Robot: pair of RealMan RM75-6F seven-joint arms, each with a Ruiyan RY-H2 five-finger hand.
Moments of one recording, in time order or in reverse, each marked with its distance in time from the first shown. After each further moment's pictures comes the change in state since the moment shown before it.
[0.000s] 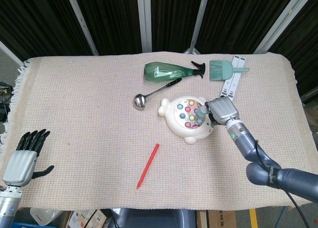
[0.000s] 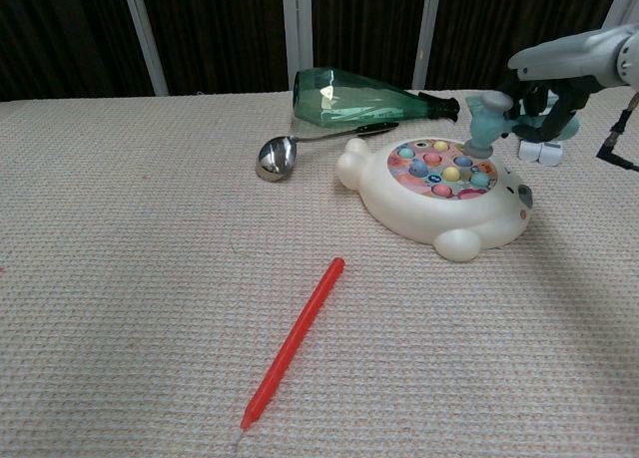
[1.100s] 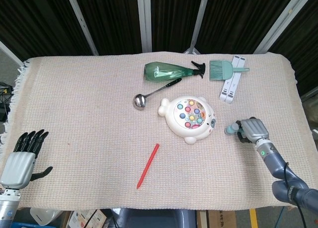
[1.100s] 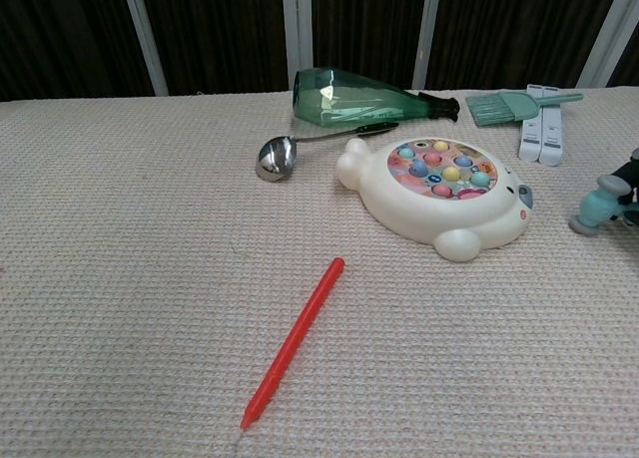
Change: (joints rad) left arm 0.017 0.024 0.006 -0.060 0.013 0.031 0.059; right arm -0.290 -0.133 -0.071 0.354 -0.357 -0.047 0.467
